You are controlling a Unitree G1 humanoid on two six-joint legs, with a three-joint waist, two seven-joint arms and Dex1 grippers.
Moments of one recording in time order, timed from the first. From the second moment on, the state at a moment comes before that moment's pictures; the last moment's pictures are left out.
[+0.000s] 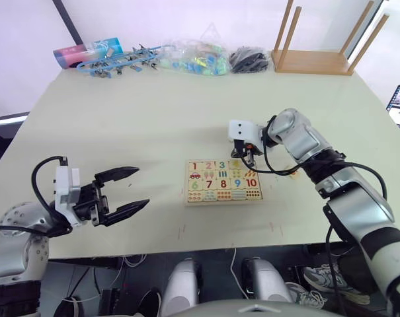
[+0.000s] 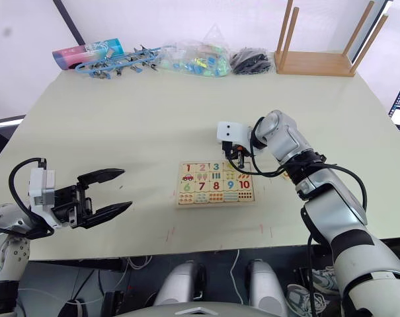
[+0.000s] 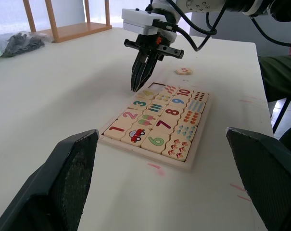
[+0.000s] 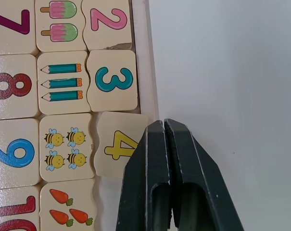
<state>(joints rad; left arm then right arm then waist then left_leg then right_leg) 0.07 0.76 0.38 -0.06 -0.66 0.08 -1.37 -1.07 -0.35 0.50 0.64 -0.19 0.31 1.22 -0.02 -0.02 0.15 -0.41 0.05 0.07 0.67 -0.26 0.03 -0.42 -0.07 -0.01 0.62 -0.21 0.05</state>
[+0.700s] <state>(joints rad) 0.07 0.76 0.38 -0.06 -0.66 0.08 -1.38 -1.04 -0.35 0.50 0.61 -0.20 0.32 1.25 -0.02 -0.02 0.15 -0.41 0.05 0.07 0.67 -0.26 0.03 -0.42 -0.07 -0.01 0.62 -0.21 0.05</state>
